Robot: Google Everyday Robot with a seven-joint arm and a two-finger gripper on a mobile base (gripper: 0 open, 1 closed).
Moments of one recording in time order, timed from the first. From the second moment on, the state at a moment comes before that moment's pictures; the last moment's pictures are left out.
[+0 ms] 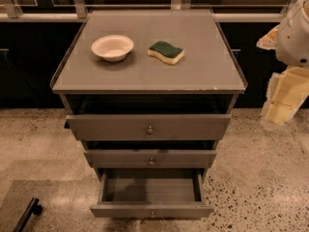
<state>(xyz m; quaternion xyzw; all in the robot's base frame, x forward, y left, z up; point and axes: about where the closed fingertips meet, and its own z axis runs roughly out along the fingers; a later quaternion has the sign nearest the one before) 0.438 -0.217 0.976 -0.60 0.78 -0.03 0.16</state>
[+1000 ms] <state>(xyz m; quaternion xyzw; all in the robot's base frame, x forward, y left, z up) 0.498 -0.218 0.970 -0.60 0.76 0.02 0.23</state>
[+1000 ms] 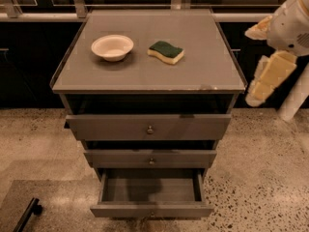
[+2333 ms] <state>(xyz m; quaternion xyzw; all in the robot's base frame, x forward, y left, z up) 0.629 -0.185 0.941 -0.55 0.74 0.13 0.36</state>
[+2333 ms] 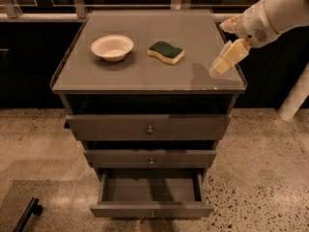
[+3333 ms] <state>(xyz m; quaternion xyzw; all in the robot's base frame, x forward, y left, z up) 0.725 -0.173 0.910 -0.48 0.74 0.18 0.44</state>
